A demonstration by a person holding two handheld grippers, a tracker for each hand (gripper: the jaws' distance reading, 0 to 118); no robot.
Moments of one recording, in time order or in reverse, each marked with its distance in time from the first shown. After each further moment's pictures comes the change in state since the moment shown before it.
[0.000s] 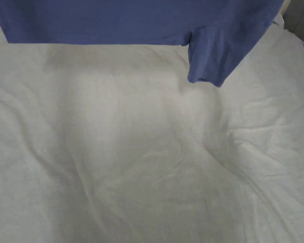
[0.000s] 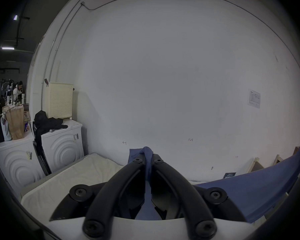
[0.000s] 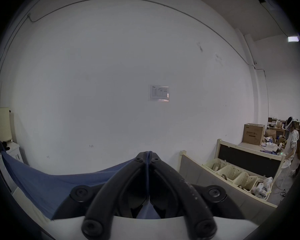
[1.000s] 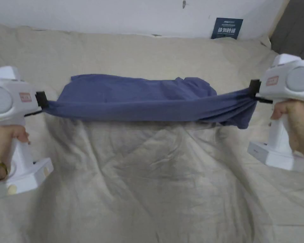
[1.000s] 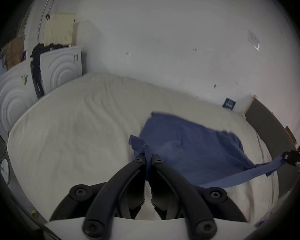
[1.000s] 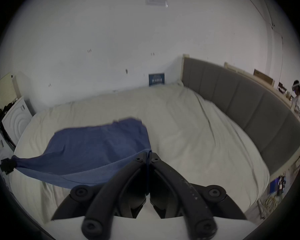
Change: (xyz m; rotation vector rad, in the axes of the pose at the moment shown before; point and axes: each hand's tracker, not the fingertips) left arm -0.094 -0.423 0.182 -0.534 -0.078 0.026; right arm 0.073 -0.416 0.100 -0.646 0.106 -0.024
